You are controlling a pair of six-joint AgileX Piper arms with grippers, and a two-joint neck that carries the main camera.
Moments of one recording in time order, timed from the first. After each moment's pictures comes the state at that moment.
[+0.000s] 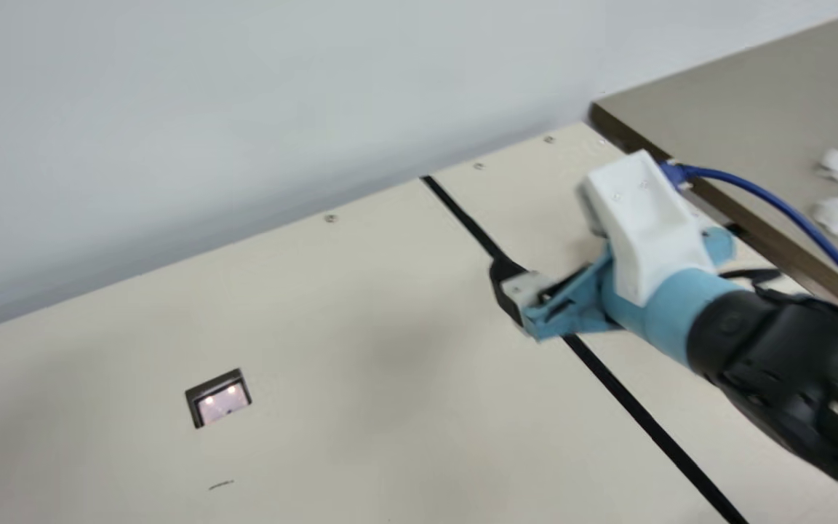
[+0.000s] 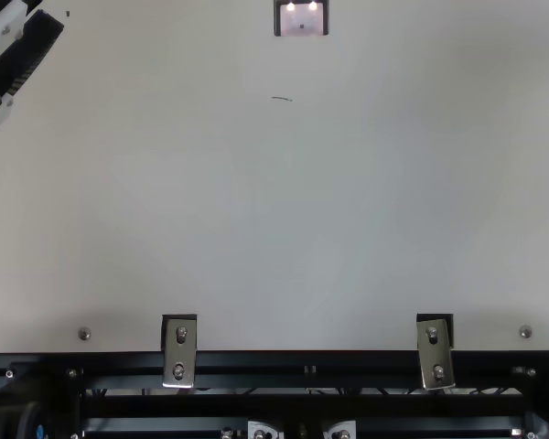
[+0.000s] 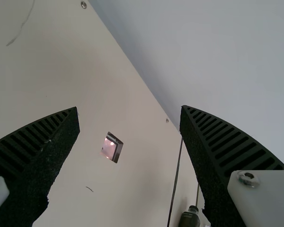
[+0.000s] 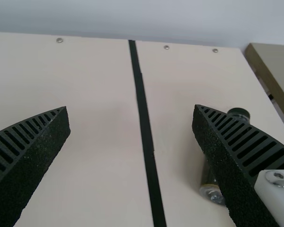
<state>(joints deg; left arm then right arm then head) 6.0 67.6 -41.0 -70.3 30.7 10.0 -0.6 53.7 -33.9 -32.6 18.7 25.4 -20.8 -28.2</state>
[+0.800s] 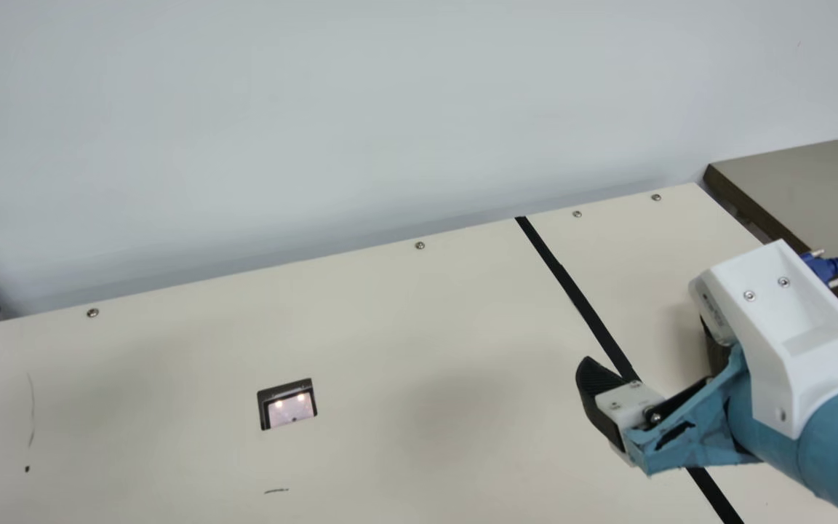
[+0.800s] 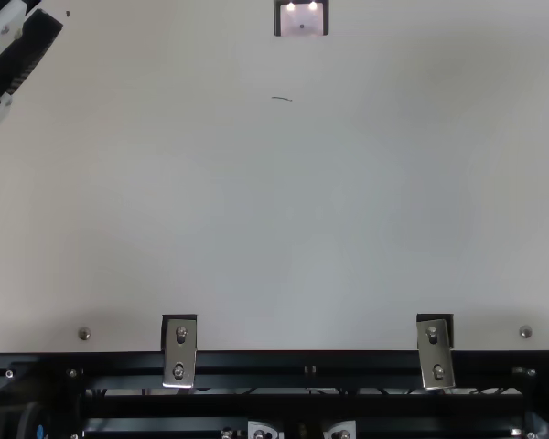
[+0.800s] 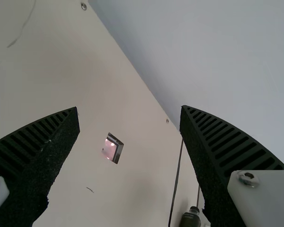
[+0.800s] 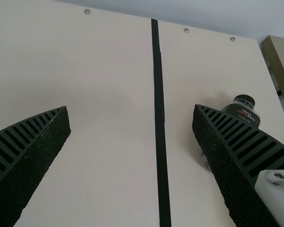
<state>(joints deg) 5.6 67.1 -41.0 -69.1 29.9 9.4 6.0 46.0 -39.4 -20.3 37.8 10.2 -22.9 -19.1</state>
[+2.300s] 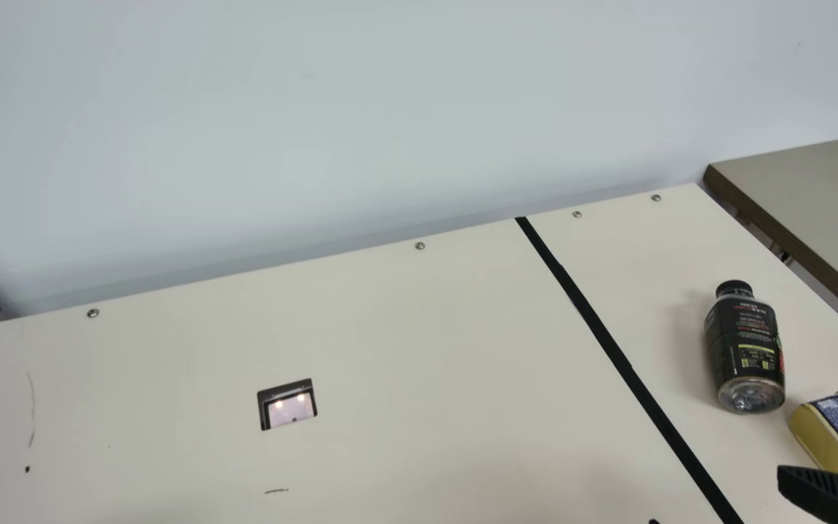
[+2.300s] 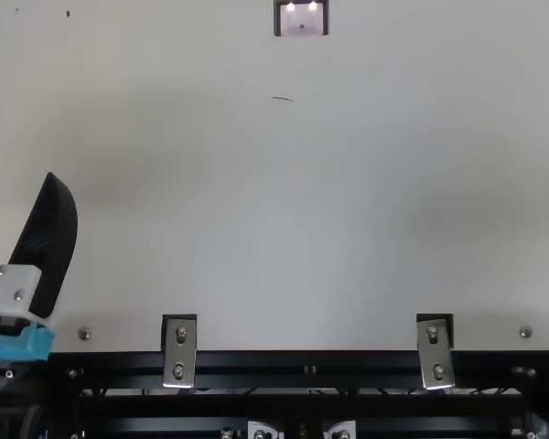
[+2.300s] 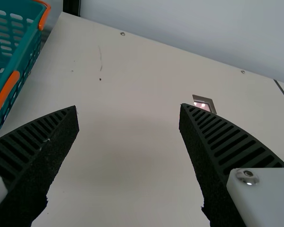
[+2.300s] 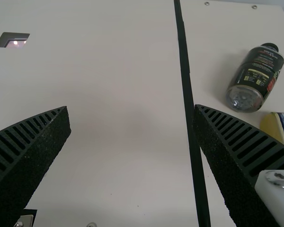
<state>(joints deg) 2.0 18.1 -20.0 -21.0 37.8 -0.6 6.6 10.8 -32.9 -6.9 62.1 3.6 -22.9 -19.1</state>
